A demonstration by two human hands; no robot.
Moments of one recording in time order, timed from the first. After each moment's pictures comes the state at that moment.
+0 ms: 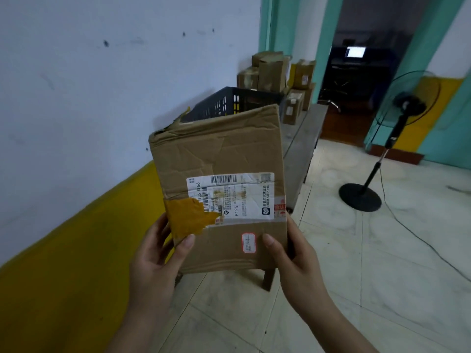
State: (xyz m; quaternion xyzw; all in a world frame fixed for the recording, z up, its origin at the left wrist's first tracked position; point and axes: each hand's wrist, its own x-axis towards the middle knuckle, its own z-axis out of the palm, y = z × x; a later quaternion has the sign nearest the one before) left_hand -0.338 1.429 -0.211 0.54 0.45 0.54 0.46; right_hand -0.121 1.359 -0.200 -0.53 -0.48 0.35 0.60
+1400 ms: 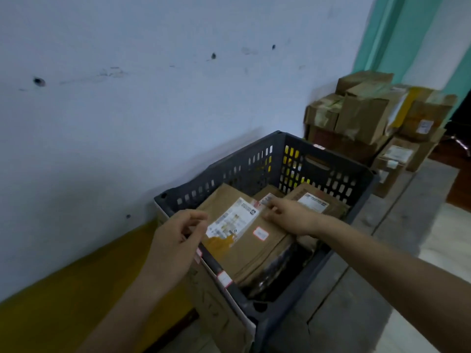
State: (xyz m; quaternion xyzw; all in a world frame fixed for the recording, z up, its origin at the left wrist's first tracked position) left_hand -0.145 1.853 -0.163 0.59 0.64 0.41 0.27; right_hand 0.101 1.978 -0.174 -0.57 -0.76 0.31 0.06
